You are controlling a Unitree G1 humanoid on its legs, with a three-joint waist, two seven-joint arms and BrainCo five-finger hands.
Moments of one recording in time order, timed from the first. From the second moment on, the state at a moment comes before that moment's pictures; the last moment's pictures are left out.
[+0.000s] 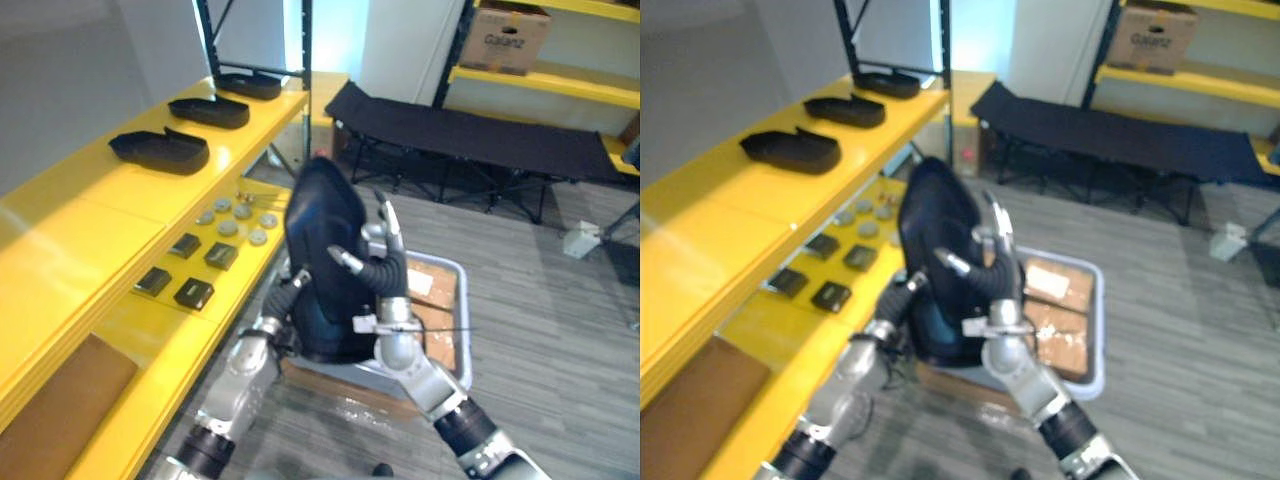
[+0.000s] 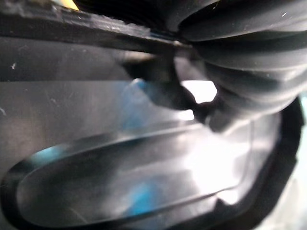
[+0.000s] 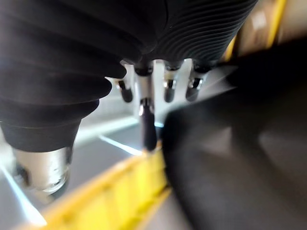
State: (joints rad) left arm -0.08 0.14 -0.36 0.05 -0.40 -0.05 0.20; right arm -0.27 -0.12 0.48 0.00 -0.07 -0.43 -0.57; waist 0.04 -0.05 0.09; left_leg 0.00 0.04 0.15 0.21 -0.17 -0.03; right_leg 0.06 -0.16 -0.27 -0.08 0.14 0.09
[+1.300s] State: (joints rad) left arm 0.42 -0.09 0.31 -0.36 -0.23 -0.35 0.41; right arm -0.01 -0.04 0.23 0.26 0.38 -0.39 -0.01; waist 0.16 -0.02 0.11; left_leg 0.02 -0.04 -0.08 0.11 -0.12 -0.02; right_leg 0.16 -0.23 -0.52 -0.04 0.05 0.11
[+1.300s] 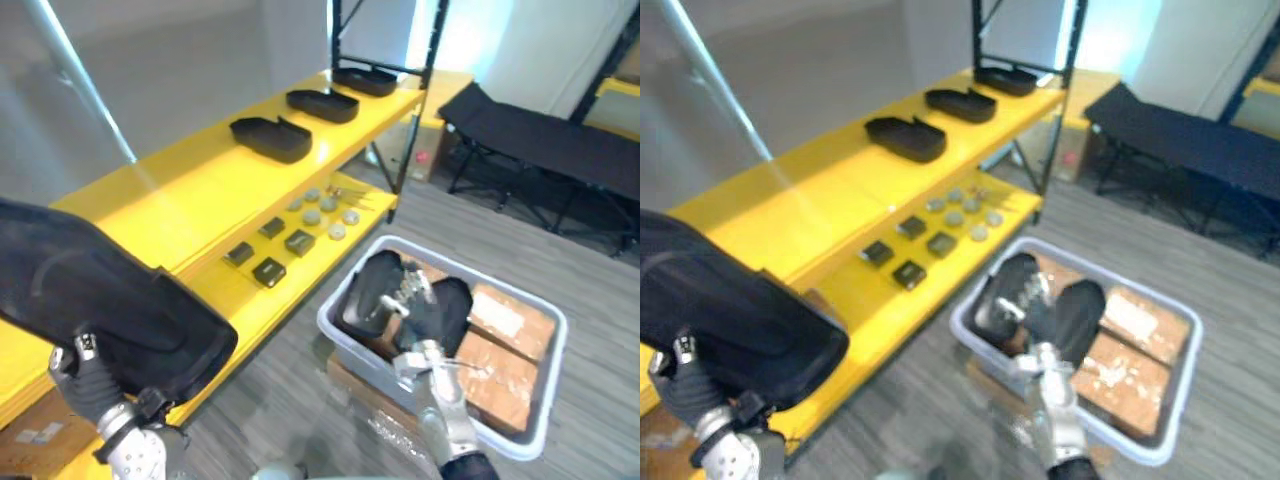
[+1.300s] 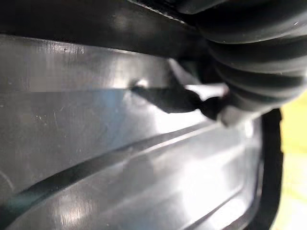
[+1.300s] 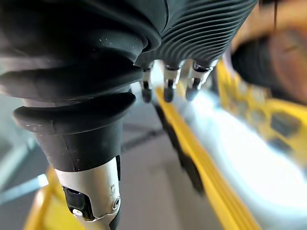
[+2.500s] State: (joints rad) left arm 0.35 -0.01 0.12 -0.26 -0.28 -0.34 0.25; right arm 0.03 -0.10 0.10 0.16 0.24 -0.41 -0.10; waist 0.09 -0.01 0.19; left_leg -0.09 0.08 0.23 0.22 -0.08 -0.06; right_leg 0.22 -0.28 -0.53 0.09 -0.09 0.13
